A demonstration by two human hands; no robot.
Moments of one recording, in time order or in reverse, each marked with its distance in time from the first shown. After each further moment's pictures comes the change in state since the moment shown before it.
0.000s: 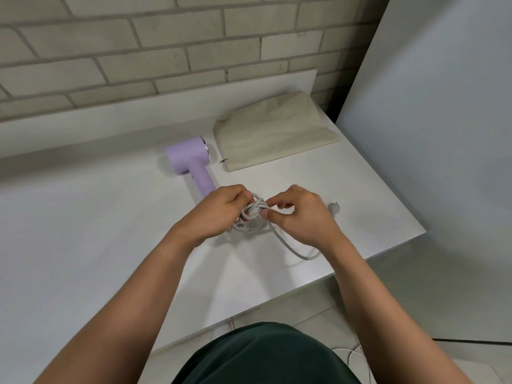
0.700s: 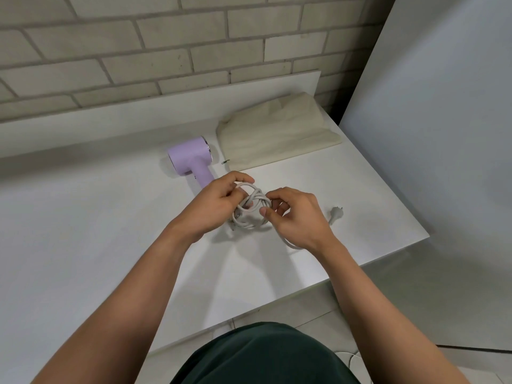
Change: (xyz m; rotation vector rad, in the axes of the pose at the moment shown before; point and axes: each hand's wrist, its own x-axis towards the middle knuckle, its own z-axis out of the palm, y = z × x) left_hand 0.008 -0.005 -0.006 -0.141 0.081 0.058; right_hand 0.012 0.014 0.019 0.079 0.107 -0.189
